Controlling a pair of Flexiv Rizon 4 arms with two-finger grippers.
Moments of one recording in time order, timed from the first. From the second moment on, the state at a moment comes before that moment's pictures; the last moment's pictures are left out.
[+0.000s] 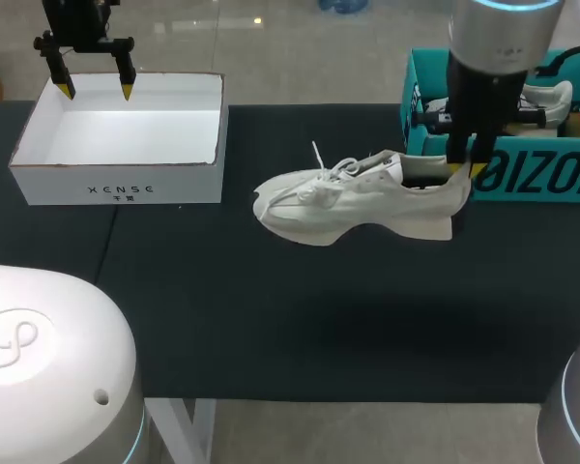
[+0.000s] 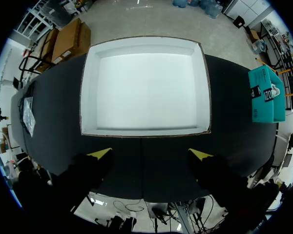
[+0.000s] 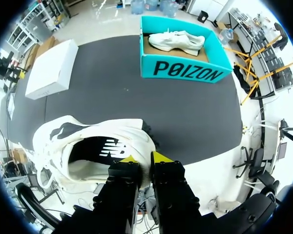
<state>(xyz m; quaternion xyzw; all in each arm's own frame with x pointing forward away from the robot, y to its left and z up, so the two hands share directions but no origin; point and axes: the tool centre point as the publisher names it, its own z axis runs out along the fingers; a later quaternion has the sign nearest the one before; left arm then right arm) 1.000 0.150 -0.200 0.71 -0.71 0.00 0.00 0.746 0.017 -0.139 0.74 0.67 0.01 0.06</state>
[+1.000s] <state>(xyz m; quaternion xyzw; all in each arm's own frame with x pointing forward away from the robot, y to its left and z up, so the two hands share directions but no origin) 1.000 0.150 -0.200 0.71 -0.71 0.00 0.00 0.731 0.015 -0.281 0.75 0.66 0.01 0.02</state>
